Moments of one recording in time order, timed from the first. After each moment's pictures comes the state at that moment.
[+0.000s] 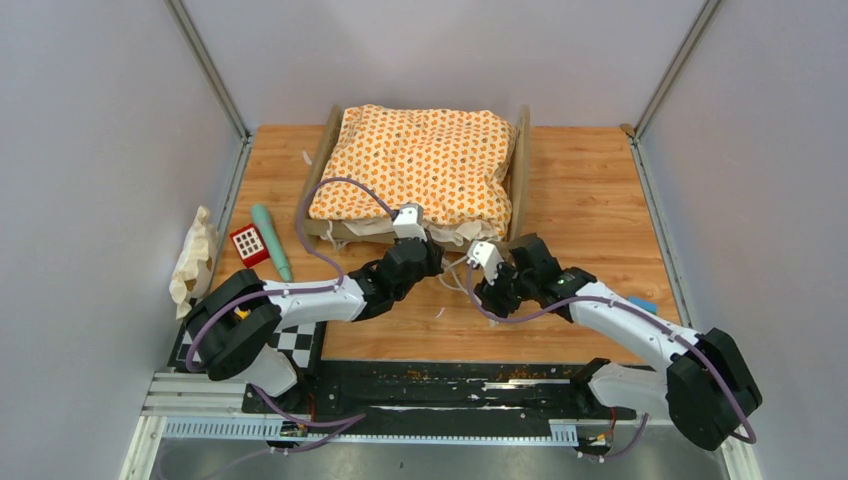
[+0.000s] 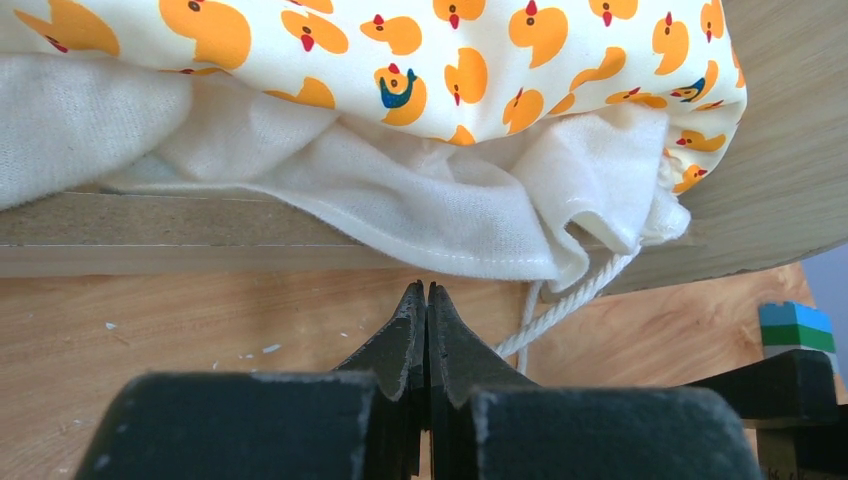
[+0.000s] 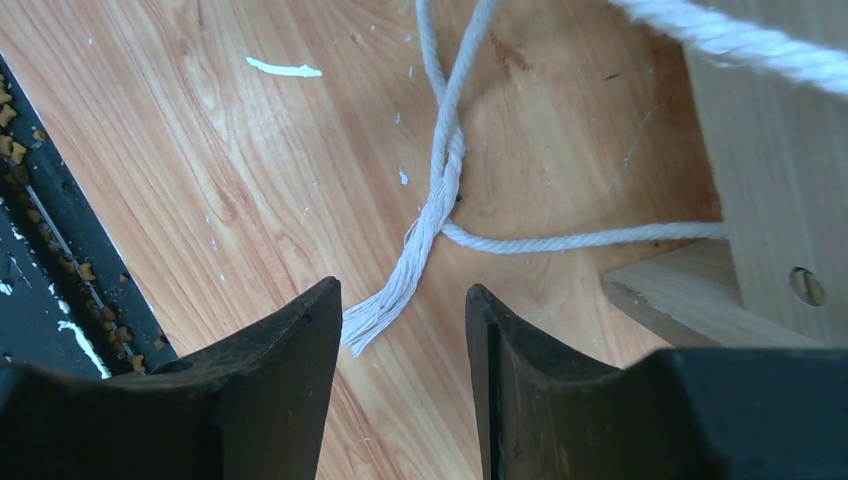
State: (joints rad) left arm -0.95 1.51 0.72 0.42 -0.44 -0.70; right arm 0.62 1.14 0.62 -0.33 -0.32 -0.38
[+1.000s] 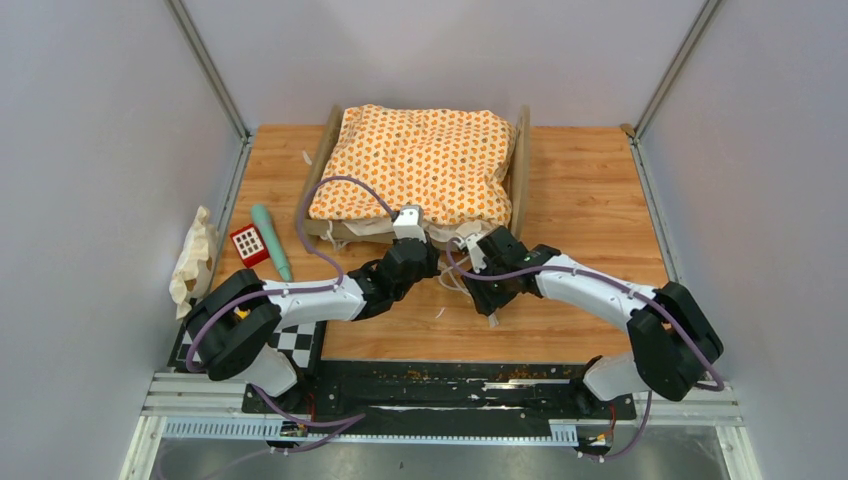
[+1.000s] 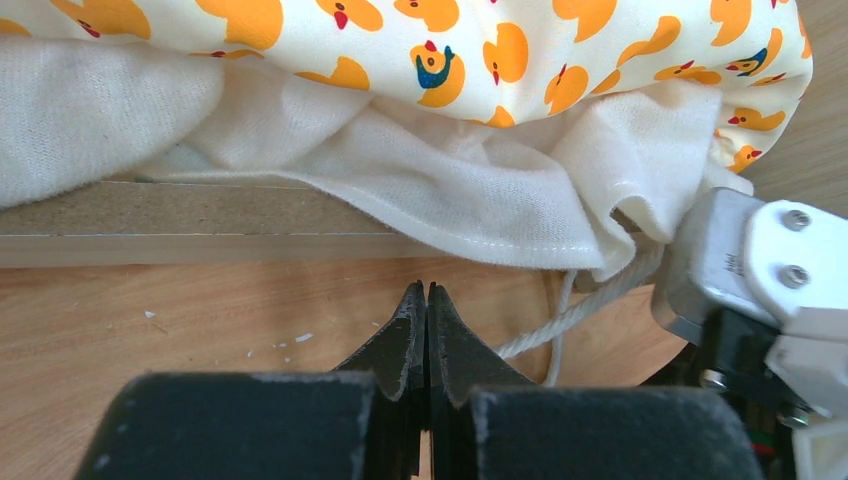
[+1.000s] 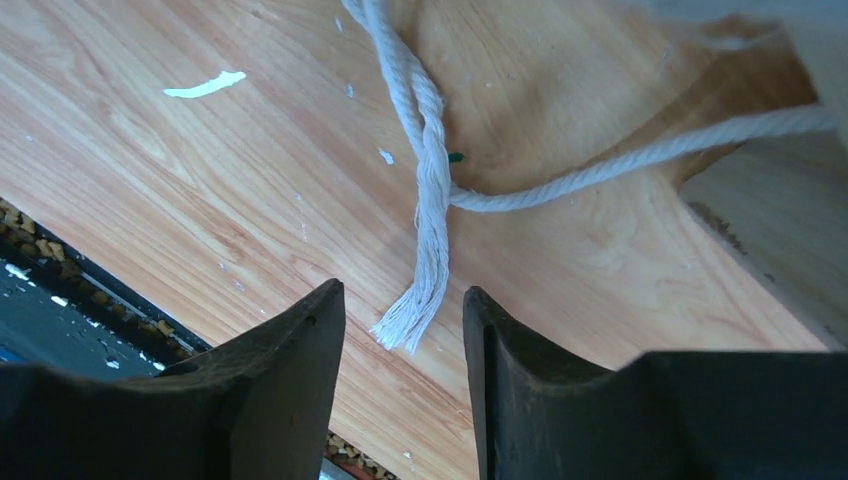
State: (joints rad) left arm -0.94 1.51 0.72 0.37 -0.45 -0.66; right arm 0.70 1.41 0.83 -0.54 -0.14 0.01
